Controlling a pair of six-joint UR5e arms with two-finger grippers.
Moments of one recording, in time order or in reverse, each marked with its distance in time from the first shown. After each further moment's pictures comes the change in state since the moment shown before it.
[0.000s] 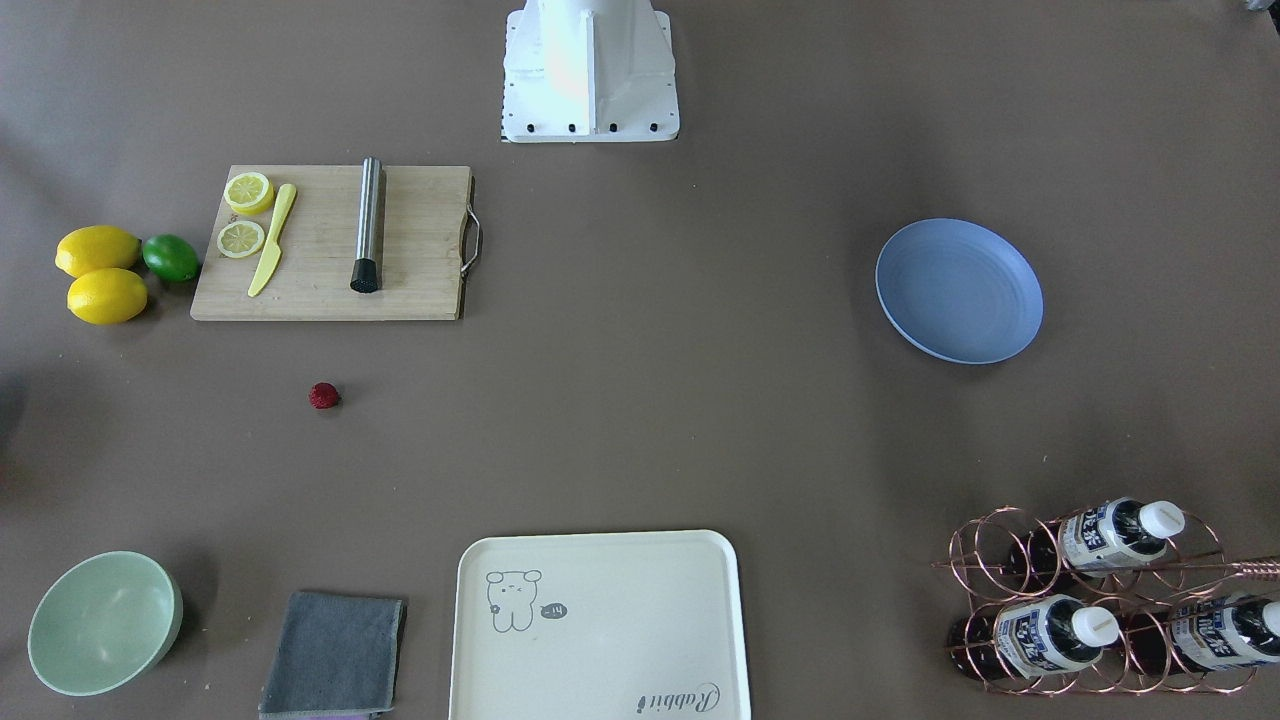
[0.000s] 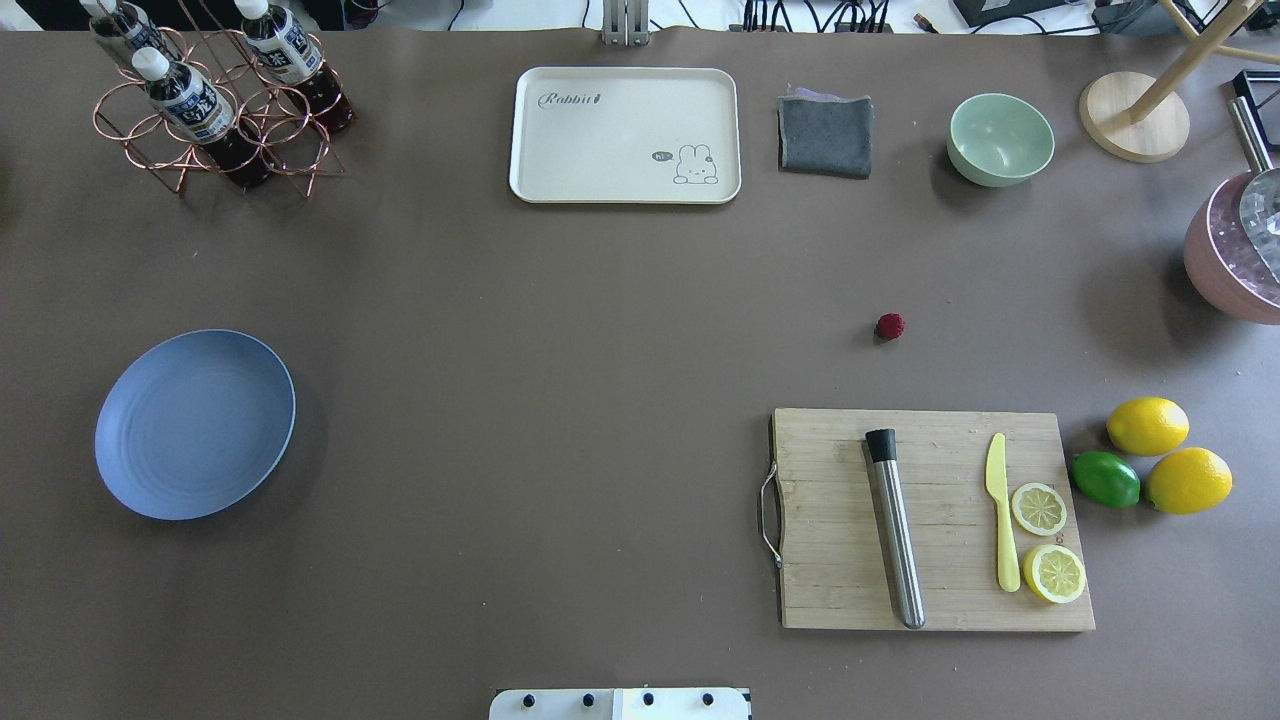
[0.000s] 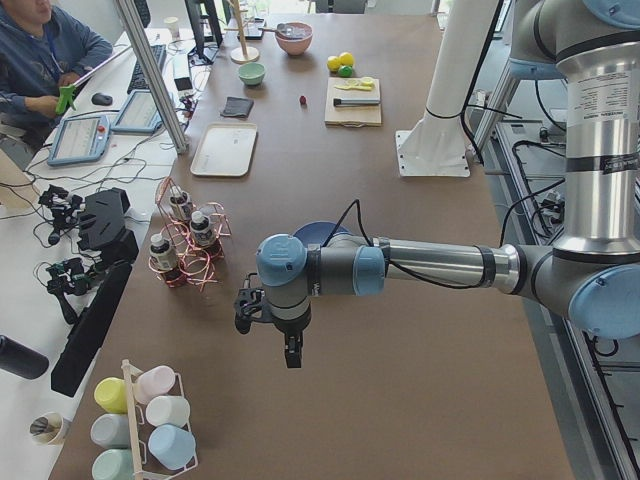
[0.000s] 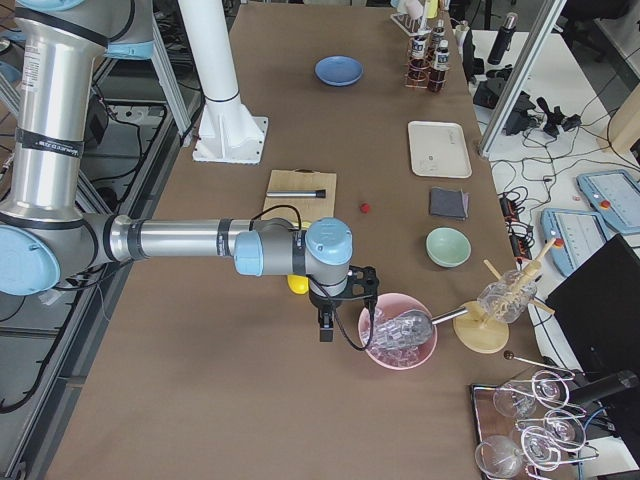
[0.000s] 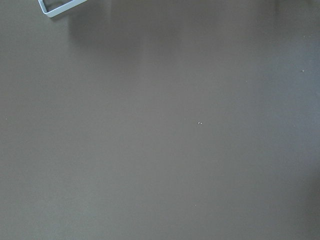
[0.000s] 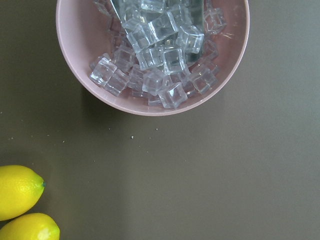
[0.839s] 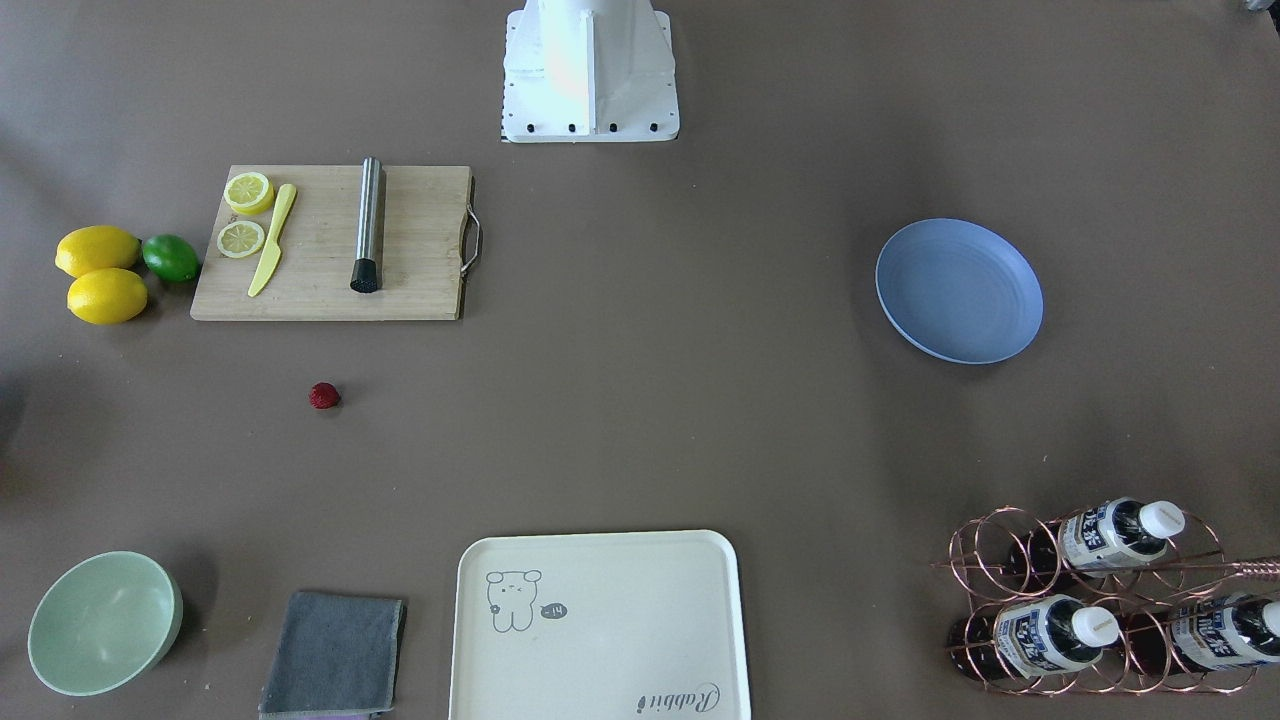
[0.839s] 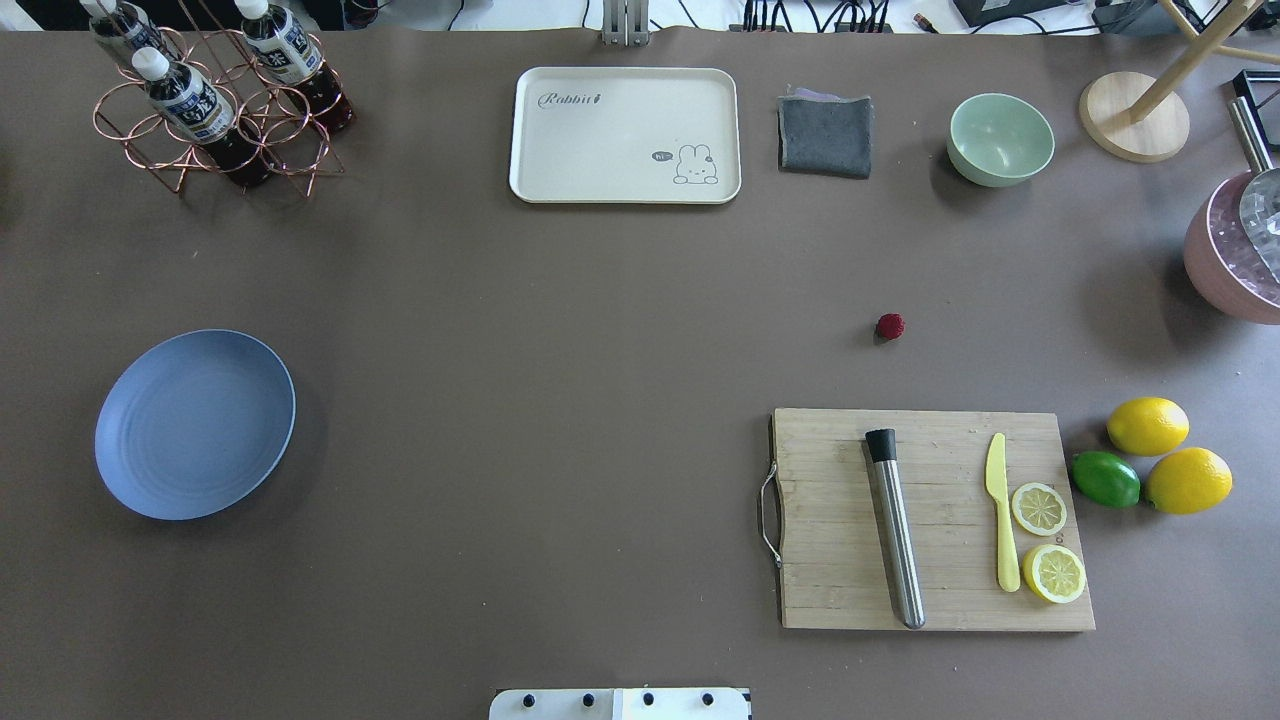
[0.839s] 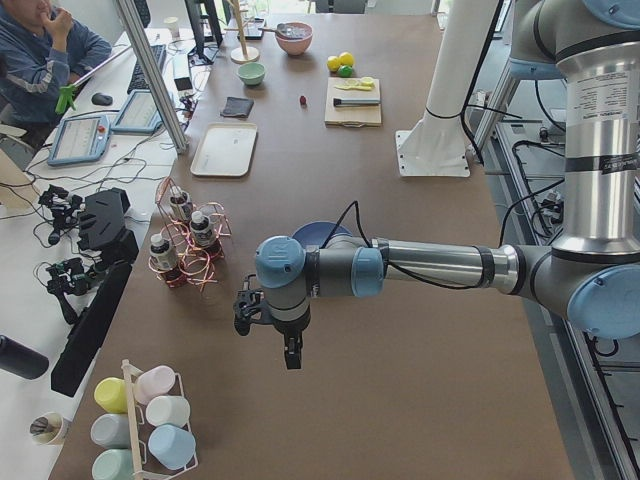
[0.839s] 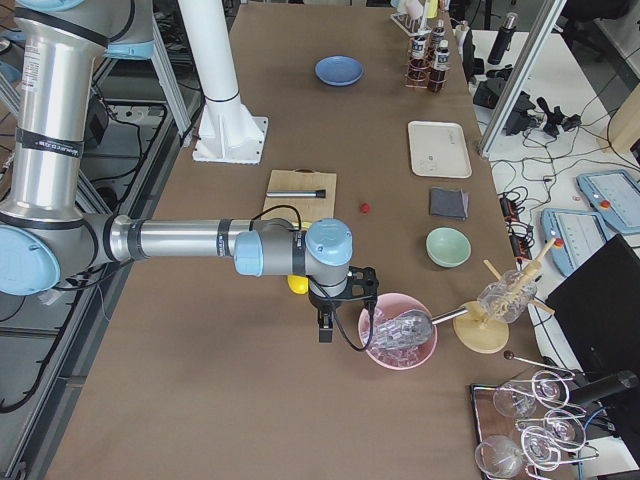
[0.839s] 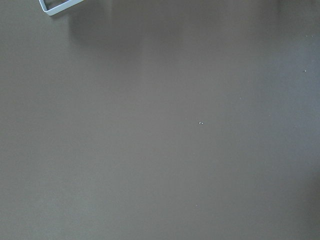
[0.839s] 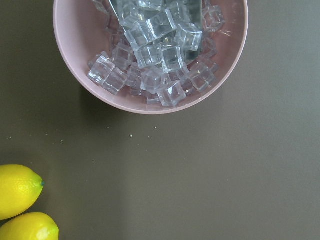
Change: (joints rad) left arm 0.002 -0.005 0.015 0.002 -0.001 -0.003; right arm 0.000 0.000 0.000 -0.005 -0.001 0.000
